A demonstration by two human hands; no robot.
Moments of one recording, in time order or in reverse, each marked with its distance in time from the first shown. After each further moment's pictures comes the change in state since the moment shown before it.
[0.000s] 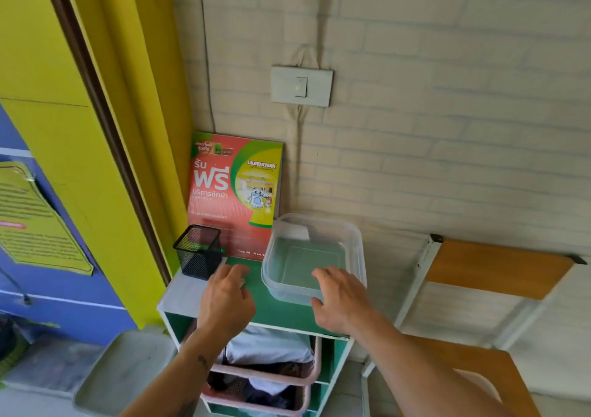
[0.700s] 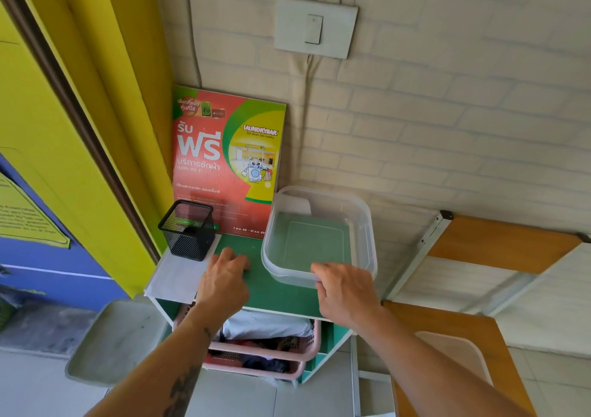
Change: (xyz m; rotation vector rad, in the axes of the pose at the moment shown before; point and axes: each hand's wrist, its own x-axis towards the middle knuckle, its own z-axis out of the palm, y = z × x) left_hand 0.038 -0.037 0.038 0.189 -0.253 0.030; right_hand 0.016 0.002 0.031 -0.073 0.022 -0.017
